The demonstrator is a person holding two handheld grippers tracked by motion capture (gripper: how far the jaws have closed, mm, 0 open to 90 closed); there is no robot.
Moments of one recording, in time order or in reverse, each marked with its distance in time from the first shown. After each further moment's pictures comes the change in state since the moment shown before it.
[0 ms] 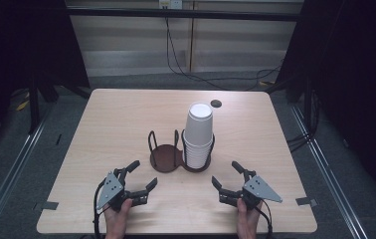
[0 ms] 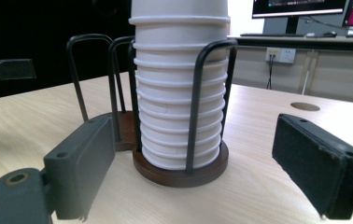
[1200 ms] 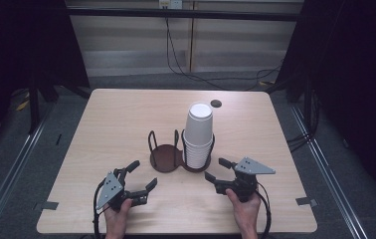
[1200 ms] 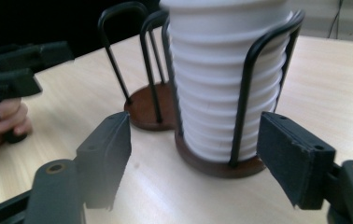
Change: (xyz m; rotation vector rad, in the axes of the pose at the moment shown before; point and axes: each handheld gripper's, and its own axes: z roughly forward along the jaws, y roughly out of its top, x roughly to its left) left arm 0.001 0.000 0.000 -0.001 -0.006 0.002; right arm -0.003 0.044 0.025 0.267 0.176 0.089
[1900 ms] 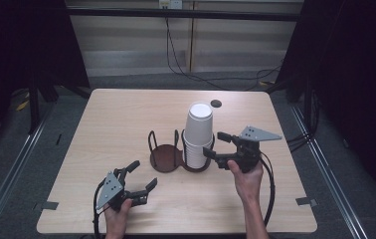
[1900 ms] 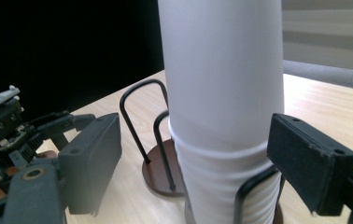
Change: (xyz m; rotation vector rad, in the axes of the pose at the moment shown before) left arm 0.001 0.000 0.000 0.000 -0.001 0.009; right arm -0.020 0.083 0.008 -0.025 0.137 0.010
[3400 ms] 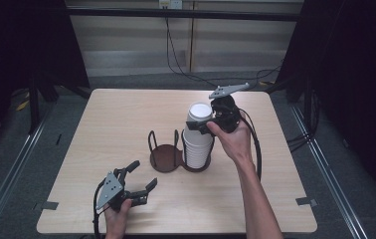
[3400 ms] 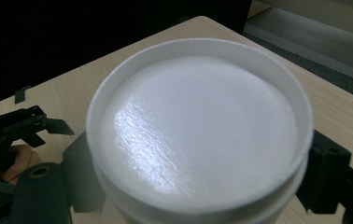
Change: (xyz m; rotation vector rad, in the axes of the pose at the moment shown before) left arm 0.000 0.000 0.000 -0.001 0.000 0.000; right arm -0.017 0.089 0.066 0.301 0.021 -0.106
